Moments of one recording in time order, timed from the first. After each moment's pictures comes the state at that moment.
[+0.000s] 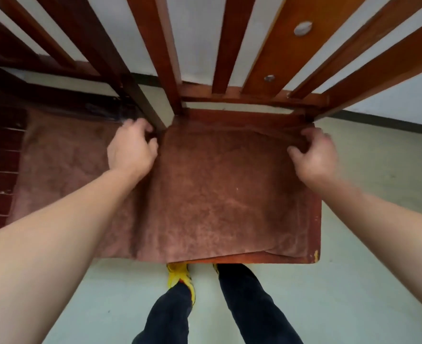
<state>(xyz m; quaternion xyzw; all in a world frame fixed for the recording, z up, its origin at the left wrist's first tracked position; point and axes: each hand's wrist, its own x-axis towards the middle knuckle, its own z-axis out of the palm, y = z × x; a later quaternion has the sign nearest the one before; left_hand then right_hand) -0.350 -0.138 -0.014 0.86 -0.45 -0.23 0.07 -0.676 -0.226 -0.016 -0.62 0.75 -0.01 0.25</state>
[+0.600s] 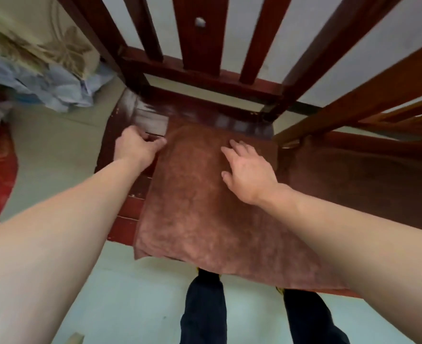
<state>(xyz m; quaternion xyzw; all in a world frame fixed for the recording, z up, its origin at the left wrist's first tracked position) -0.059 -0.063 -0.056 0.92 -0.22 -0.31 0.11 -0.292 -0.122 -0.034 -0.84 0.42 0.19 0.29</state>
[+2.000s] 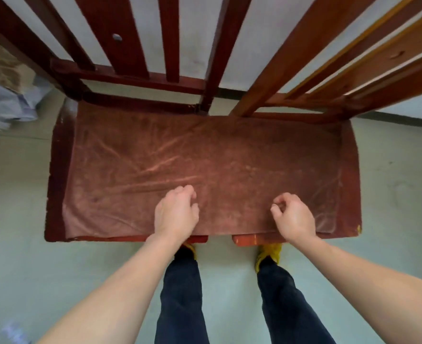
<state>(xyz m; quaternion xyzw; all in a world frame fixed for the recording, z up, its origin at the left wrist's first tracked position) -0.249 0.011 0.012 0.77 -0.52 -0.37 0.03 -0.509 -0.033 0.007 -0.60 0.74 0.11 0.28</state>
